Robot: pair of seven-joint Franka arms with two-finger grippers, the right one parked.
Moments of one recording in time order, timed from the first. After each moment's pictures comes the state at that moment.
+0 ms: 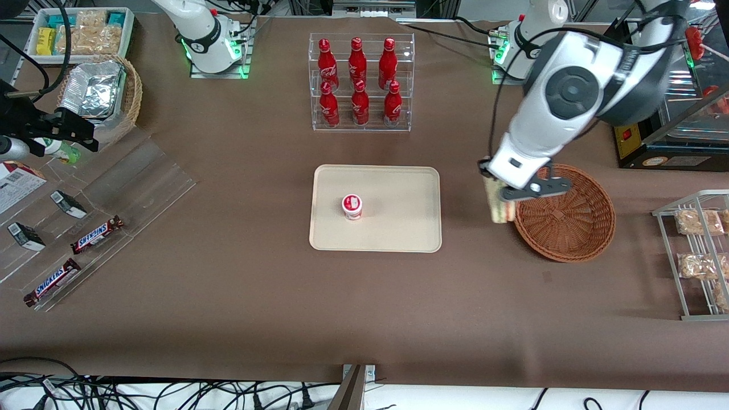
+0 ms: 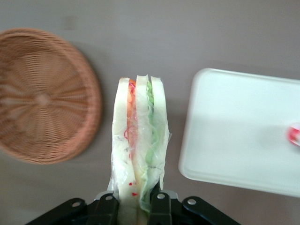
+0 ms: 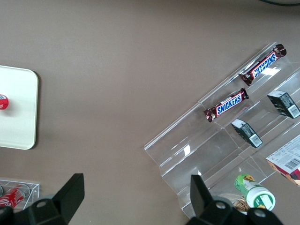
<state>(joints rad) 0.02 0.23 -0.50 -1.73 0.10 1.84 -0.62</state>
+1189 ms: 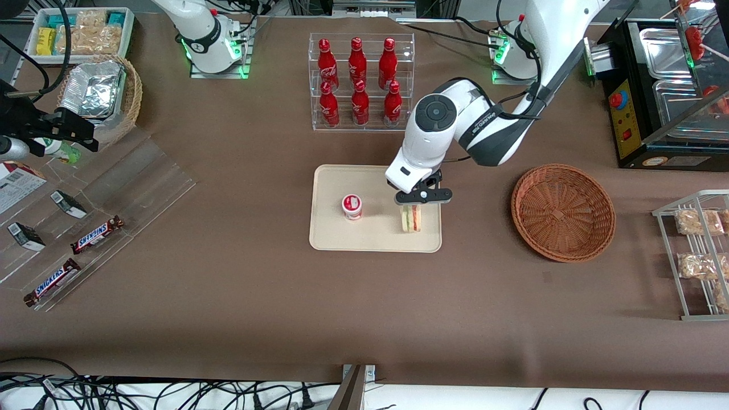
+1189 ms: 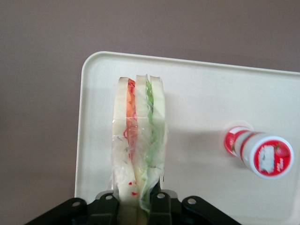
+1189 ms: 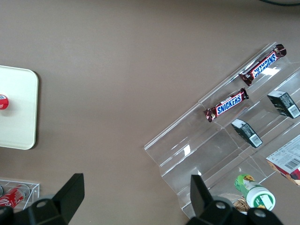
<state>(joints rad) -0.11 0.56 -0.62 -1.74 0.39 2.21 -0.99</state>
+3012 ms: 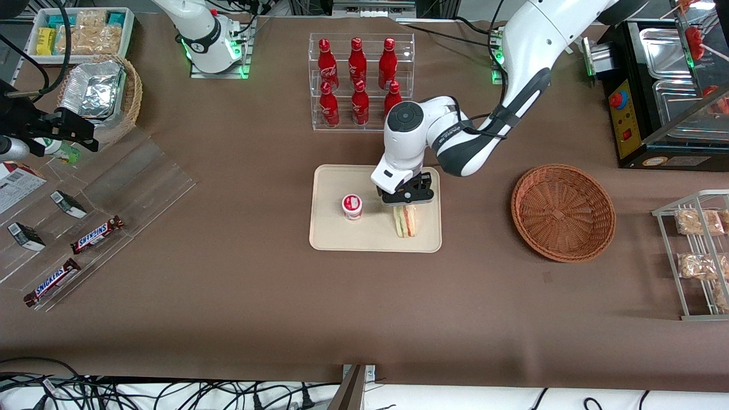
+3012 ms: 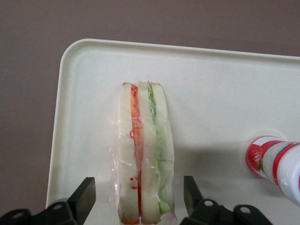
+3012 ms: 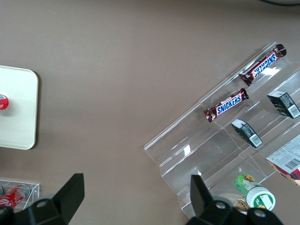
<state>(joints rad) -0.16 0.68 -0.62 -1.75 0.65 2.27 -1.21</state>
